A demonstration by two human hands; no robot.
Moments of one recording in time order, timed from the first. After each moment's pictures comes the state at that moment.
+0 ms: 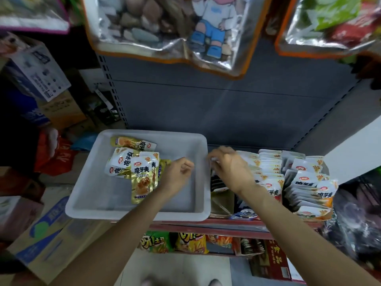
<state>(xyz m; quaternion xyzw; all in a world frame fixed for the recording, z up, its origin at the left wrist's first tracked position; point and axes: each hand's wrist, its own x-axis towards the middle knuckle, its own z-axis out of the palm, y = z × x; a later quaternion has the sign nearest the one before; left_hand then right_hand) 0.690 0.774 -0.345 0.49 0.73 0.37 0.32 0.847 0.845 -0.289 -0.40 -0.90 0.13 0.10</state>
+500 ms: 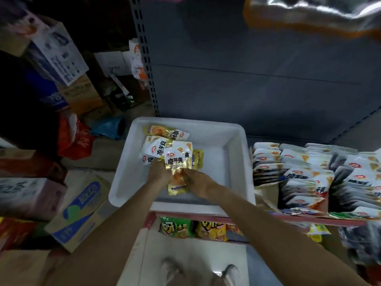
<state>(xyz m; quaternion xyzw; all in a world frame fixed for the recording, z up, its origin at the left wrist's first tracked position) 0.566 0.727 -0.397 0.30 0.88 0.22 0.31 0.699 0.776 -0.381 -0.37 -0.81 0.43 -0.13</state>
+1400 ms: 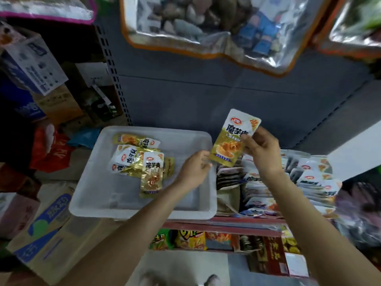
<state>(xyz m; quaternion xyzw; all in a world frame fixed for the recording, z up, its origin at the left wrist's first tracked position) 0.713 0.790 -0.326 0.51 0.69 0.38 0.35 0.861 0.861 -0.263 -0.45 -0.61 0.49 0.43</state>
